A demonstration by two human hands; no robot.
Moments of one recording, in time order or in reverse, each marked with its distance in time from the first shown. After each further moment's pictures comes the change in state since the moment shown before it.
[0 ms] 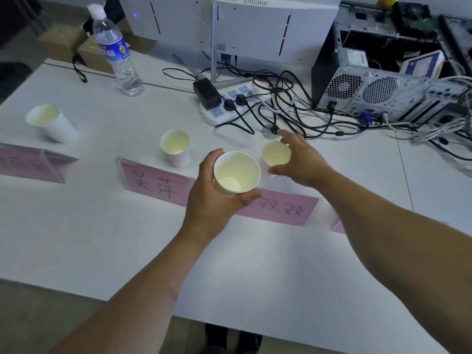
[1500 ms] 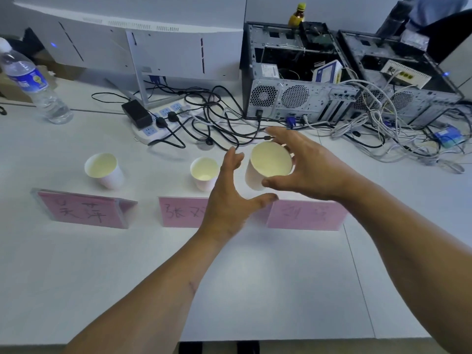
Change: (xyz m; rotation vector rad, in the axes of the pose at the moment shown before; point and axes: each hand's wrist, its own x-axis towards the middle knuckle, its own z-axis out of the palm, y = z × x) left_hand -0.014 0.062 0.147 -0.059 -0.260 0.117; right_hand -0.132 0.032 -0.142 -0.051 0.086 -0.141
